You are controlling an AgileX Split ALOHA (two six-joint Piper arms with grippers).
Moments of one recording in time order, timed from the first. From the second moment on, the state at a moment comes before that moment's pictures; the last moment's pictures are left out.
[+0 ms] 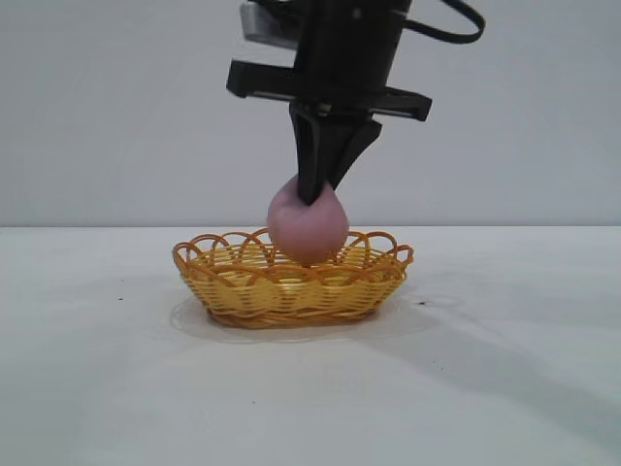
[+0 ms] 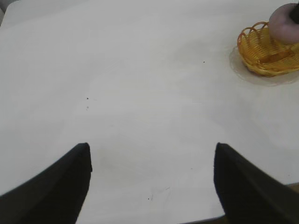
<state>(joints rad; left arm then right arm) -0.07 -0.02 -0.48 -0.04 1.12 0.07 0.66 2.06 -1.54 0.11 0.81 -0.05</state>
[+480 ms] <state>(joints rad) -0.07 -0.02 -0.48 -0.04 1.12 0.07 0.66 2.09 -1.56 0.15 0.84 -0.05</state>
